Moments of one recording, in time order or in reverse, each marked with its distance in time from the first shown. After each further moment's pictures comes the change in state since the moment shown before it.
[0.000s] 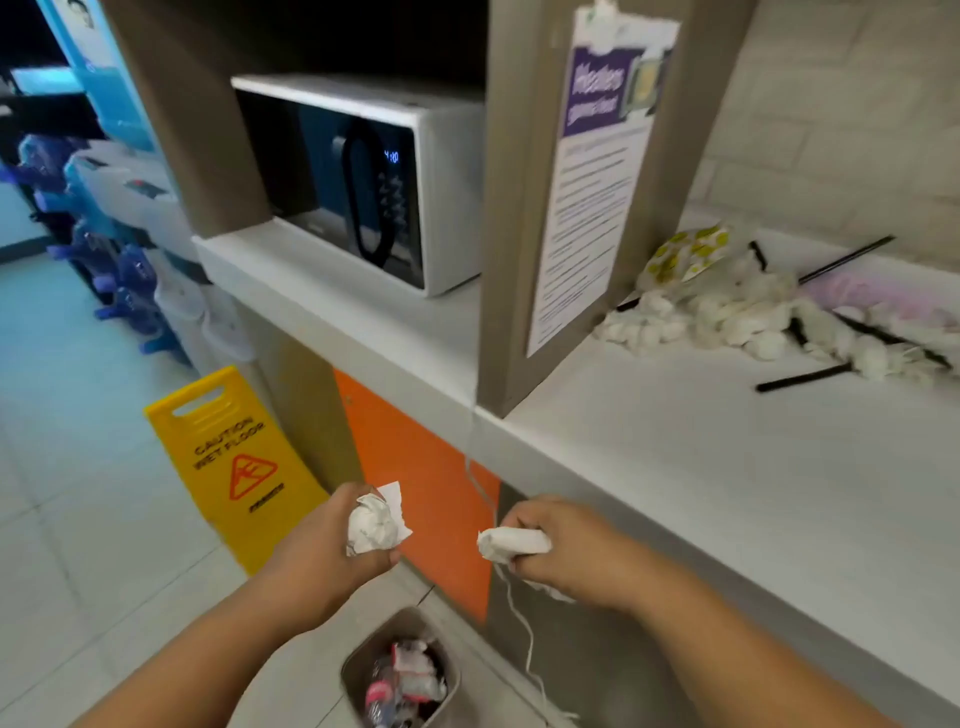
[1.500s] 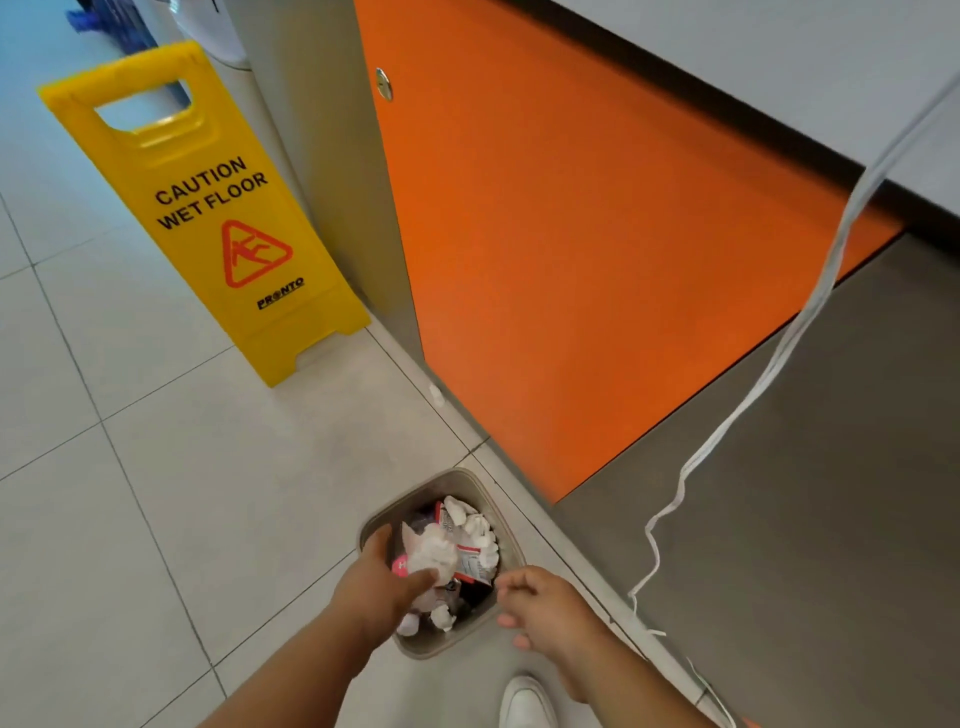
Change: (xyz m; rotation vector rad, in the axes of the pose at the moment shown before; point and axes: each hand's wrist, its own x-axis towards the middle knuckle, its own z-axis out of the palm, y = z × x) left_hand 0.092 -0.319 0.269 -0.400 -0.159 -0.775; right_hand 0.193 0.238 0.371 0.721 -0.227 0.731
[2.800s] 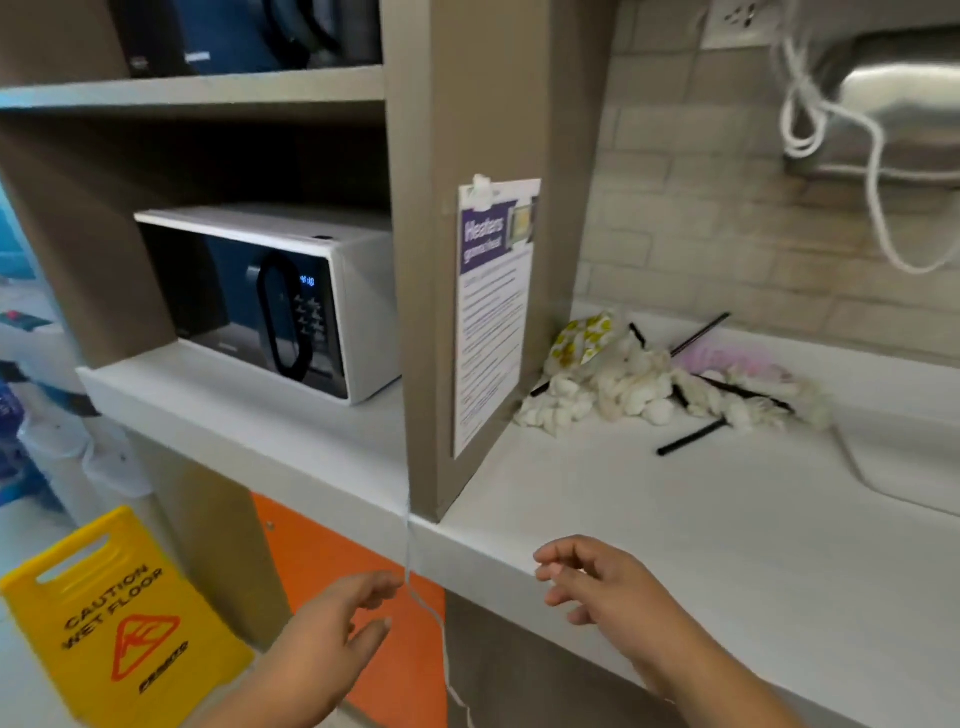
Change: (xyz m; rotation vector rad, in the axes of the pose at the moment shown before) left_hand -0.322 0.272 -0.091 0.495 0.019 1.068; right_hand -0.470 -0.166 -0.169 0.060 0.476 -0.725
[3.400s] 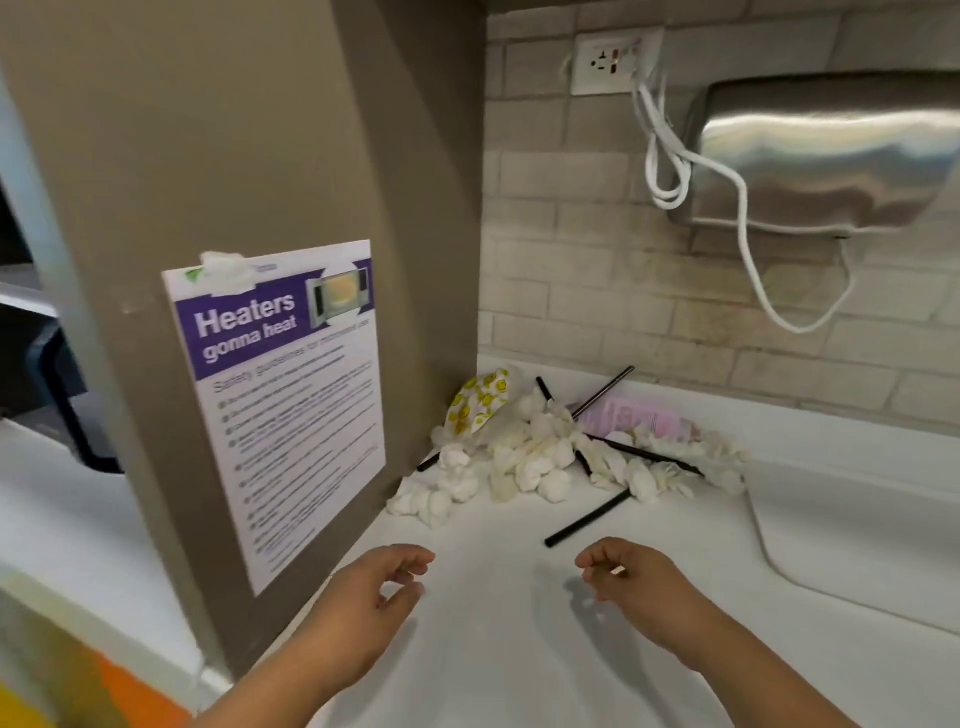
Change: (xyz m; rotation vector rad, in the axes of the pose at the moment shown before) left_hand 0.168 0.157 0.090 -0.158 0.036 0.113; right_hand 0.108 0.037 -0.221 -0.289 0.150 0.044
